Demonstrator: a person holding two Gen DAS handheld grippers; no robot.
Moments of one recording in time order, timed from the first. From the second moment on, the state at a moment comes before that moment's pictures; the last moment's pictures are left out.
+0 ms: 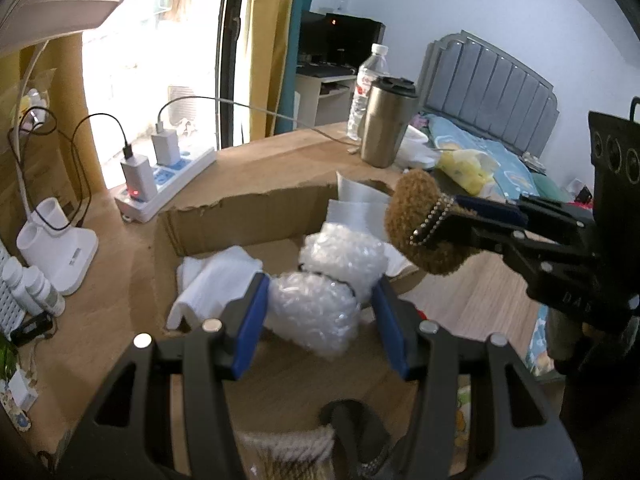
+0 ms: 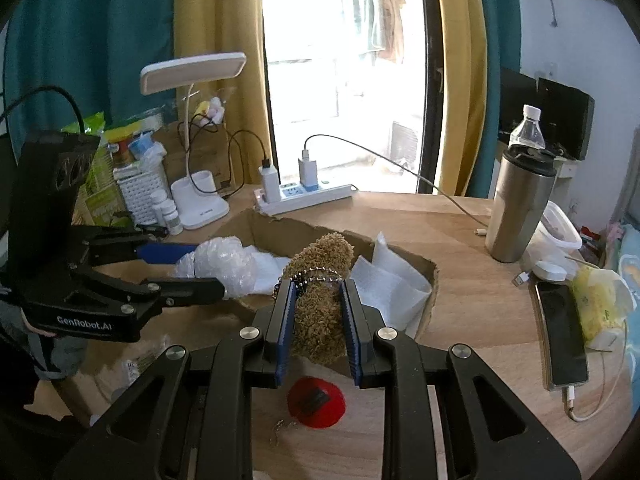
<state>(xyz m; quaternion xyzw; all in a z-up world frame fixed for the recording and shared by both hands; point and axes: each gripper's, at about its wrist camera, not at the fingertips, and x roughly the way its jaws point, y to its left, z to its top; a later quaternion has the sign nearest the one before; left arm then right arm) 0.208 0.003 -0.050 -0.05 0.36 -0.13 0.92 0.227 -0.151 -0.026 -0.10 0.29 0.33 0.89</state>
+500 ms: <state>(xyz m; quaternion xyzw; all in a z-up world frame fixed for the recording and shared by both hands) 0.234 -0.009 -0.057 -0.04 0.36 -0.13 0.92 0.260 -0.158 -0.039 -0.09 0.31 0.31 0.90</state>
